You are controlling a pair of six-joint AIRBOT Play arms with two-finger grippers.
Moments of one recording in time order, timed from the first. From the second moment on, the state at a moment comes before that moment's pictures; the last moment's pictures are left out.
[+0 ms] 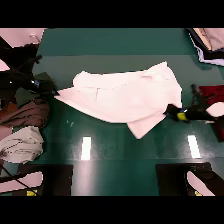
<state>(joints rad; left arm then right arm) 0.16 -1.35 1.29 1.02 -1.32 -1.24 -0.09 -0.88 0.67 -1.09 0.97 1.71</state>
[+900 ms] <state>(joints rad) 0.16 -0.89 2.14 0.91 -1.10 -1.35 -0.44 -0.89 2.11 -1.13 1.11 1.53</state>
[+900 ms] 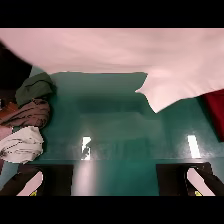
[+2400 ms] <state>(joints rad) 0.16 -1.51 1.48 0.88 -0.85 -1.23 -0.14 -1.68 1.80 -1.37 1.04 1.62</state>
